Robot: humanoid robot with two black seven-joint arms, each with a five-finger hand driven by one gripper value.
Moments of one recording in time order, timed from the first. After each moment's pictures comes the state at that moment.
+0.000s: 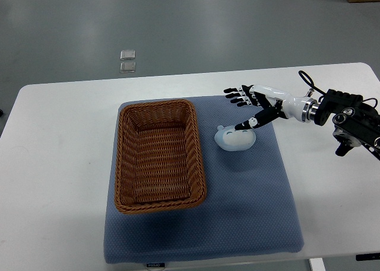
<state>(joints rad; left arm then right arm) 0.04 0.00 -0.11 -0.11 0.07 -0.05 -0.03 0.79 -0.41 0.51 0.85 -1.01 0.37 0.31</state>
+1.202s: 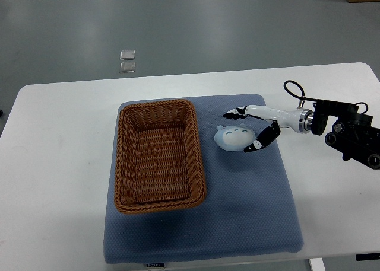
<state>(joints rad) 0.04 0.00 -0.12 -0.11 0.07 -0.05 -0.03 0.82 -0.44 0.34 0.91 -1.32 0.21 0.36</state>
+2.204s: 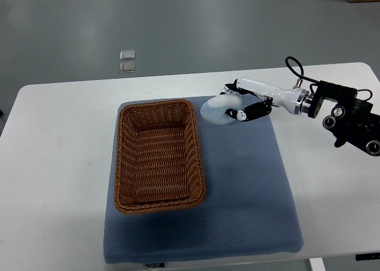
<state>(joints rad) 0.04 0.00 -0.12 -0.11 0.07 -0.05 -0.03 0.85 -0.42 0.48 0.95 -1.27 0.22 0.50</state>
